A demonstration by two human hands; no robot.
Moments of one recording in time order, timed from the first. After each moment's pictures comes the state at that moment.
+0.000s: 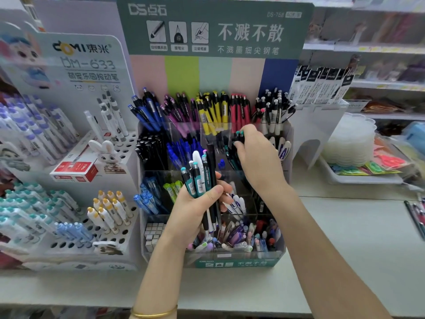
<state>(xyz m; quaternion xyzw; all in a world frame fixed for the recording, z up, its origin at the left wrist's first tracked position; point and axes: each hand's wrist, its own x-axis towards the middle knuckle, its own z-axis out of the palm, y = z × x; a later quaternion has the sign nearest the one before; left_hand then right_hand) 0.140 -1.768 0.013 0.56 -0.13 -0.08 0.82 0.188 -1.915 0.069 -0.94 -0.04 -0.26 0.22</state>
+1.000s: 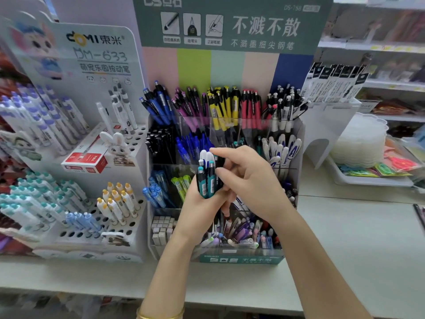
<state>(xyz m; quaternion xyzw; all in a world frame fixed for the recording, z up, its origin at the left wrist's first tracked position) 0.134 -1.770 0.015 0.63 -0.13 -0.02 0.76 0.134 -1.890 0.068 -0.85 -0.15 -0.10 0.49</state>
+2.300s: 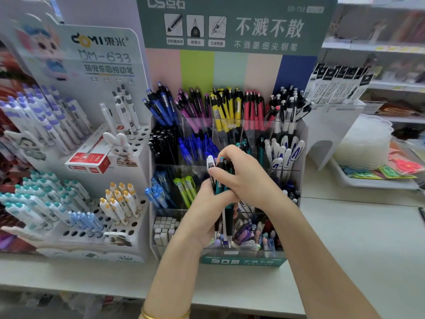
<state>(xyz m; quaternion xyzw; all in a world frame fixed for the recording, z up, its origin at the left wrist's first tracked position) 0.134 -1.778 0.024 0.61 0.00 -0.17 0.77 0.160 -1.887 0.063 -0.90 -0.16 -0.03 0.40</state>
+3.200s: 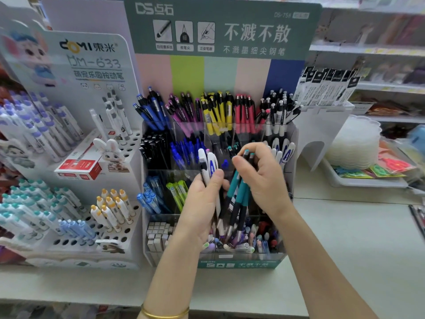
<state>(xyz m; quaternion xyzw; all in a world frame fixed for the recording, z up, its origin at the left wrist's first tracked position) 0.142 -1.789 0.026 0.57 0.01 -0.07 0.82 0.154 -1.917 0.050 -0.79 -0.15 -0.22 0.56</state>
